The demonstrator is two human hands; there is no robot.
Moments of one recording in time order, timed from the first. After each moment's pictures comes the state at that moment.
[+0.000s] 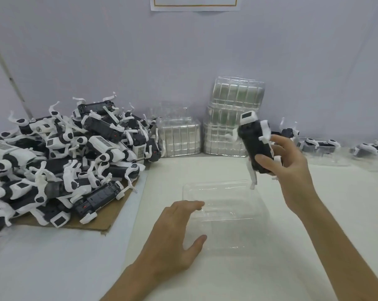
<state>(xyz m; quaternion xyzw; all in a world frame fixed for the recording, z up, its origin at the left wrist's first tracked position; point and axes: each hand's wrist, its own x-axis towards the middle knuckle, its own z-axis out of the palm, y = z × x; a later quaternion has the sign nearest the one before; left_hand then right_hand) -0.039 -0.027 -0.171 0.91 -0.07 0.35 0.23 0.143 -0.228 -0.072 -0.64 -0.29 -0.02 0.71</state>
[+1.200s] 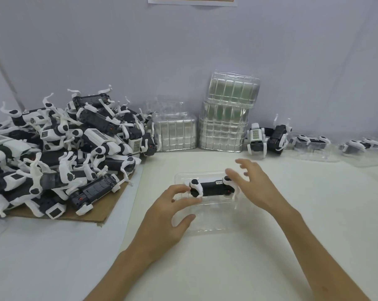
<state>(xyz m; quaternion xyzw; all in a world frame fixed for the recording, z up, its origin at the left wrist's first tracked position) -0.038 -0.019 -0.166 0.89 -0.03 0.33 0.30 0.136 -0.206 -0.108 -0.88 -0.28 0.02 0.39</state>
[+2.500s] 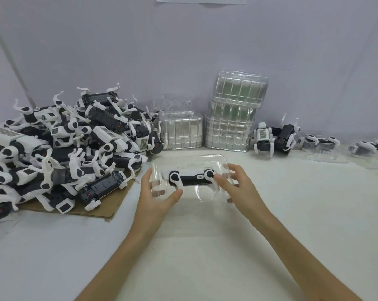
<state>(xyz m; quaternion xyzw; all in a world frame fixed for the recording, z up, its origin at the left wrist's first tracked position) -0.038 -0.004 -0.152 0.69 0.22 0.31 0.61 0.104 -0.170 -0.131 -0.78 -0.24 0.11 0.58</state>
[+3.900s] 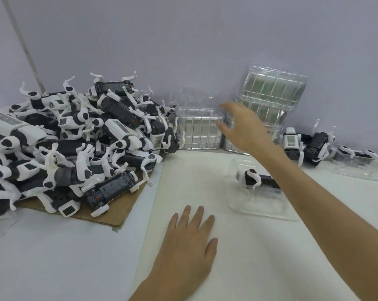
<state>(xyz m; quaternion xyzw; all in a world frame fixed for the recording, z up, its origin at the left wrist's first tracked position) -0.034 -0.024 -0.183 0.98 0.15 0.03 0.10 0.189 -0.057 -0.029 -0.84 -0.44 -0.17 0.26</state>
